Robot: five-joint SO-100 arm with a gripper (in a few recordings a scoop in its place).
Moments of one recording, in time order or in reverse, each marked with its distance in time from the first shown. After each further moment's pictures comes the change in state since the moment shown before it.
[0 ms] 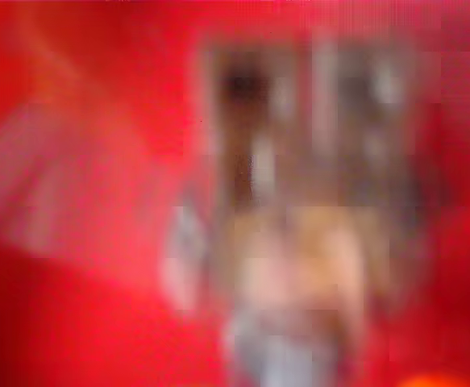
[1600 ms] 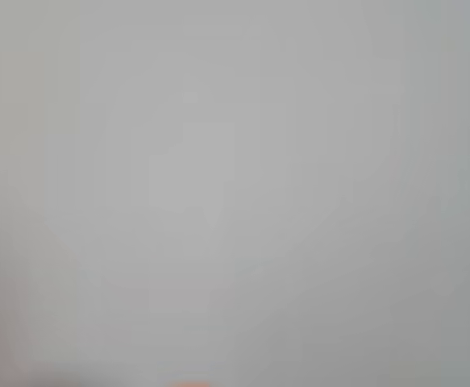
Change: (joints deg) arm -68.6 129.9 110.7 -14.0 -10.7
